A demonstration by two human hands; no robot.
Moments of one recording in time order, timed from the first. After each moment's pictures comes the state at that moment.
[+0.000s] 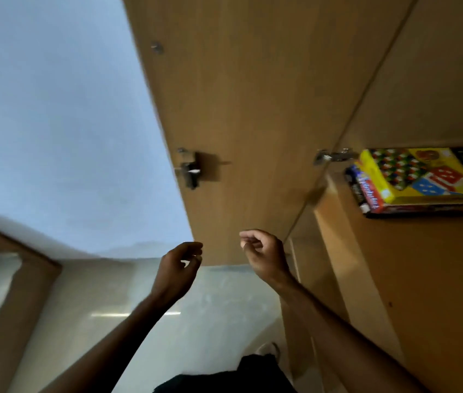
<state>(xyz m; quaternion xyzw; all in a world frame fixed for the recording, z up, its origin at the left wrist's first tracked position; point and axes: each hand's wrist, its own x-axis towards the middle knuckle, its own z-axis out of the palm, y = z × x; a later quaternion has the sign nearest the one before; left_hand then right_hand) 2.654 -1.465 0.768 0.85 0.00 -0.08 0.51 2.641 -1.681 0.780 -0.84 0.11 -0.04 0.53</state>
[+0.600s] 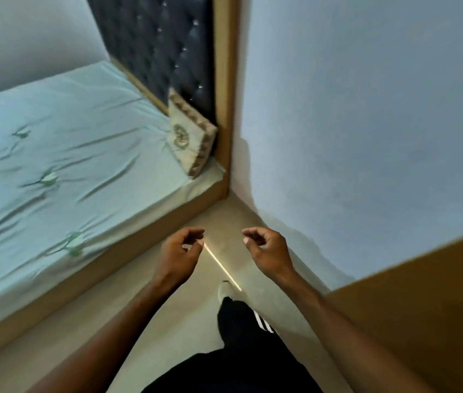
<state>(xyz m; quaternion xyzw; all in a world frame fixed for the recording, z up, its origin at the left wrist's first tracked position) 2.464 -1.060 0.766 0.77 0.37 0.17 0.49 2.614 -1.213 0.771 -0.81 -0.24 0.24 0.48</state>
